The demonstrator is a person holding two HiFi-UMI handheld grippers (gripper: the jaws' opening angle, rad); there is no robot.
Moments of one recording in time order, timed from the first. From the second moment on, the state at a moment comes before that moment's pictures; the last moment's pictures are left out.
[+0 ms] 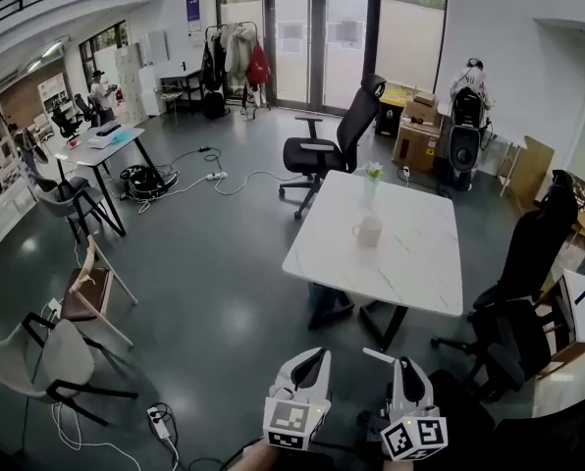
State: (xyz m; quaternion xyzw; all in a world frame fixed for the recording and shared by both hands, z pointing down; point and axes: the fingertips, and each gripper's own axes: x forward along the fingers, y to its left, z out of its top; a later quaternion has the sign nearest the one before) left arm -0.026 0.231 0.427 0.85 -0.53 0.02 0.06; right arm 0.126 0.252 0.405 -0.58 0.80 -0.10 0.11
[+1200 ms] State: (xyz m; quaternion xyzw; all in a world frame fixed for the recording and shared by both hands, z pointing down) left arm 0.011 -0.186 0.482 0.89 -0.42 0.10 0.13; right arm 0.124 -0.156 0.433 -0.64 0.75 -0.14 0.05
